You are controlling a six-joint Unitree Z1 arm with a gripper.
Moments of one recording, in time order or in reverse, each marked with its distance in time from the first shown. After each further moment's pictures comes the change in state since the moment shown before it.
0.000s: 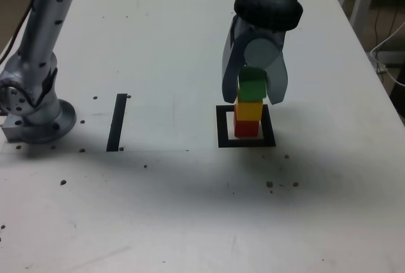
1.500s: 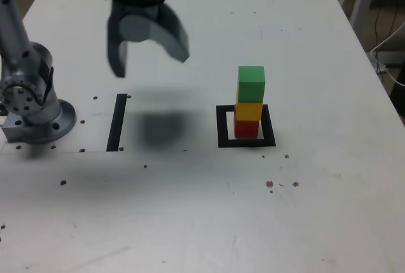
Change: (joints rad) arm 0.175 -0.566 0.797 -0.261 0.088 0.036
